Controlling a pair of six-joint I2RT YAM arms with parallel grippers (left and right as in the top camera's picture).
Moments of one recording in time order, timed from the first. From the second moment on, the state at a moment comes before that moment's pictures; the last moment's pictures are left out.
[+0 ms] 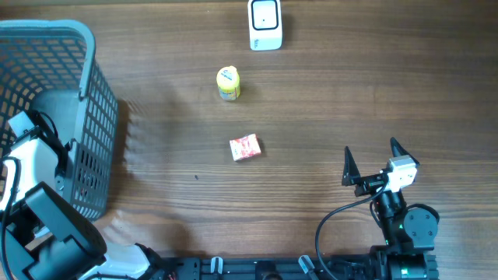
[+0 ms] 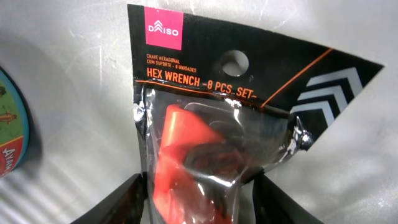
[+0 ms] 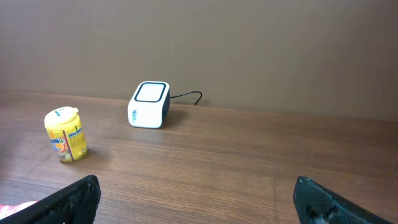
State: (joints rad) left arm 0.64 1.67 1.00 -0.74 -0.08 -0.24; right arm 0.01 0.02 0.01 0.01 -0.18 -0.01
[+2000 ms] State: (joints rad) left arm 0.64 1.72 1.17 -0.79 -0.11 -0.50; right arm 0.01 0.02 0.01 0.01 -0.18 -0.01
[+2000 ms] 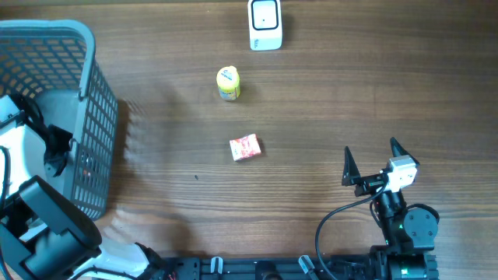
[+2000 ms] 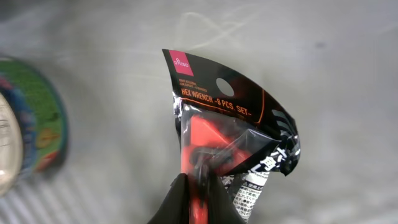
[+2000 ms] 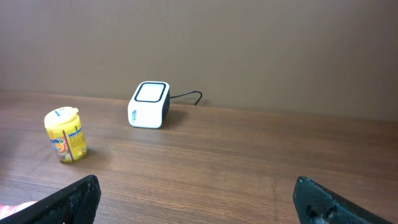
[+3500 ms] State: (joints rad) left arm 0.49 1.96 1.35 -0.71 -0.11 -1.06; right arm 0.01 0.02 0.01 0.01 -0.18 -0.01
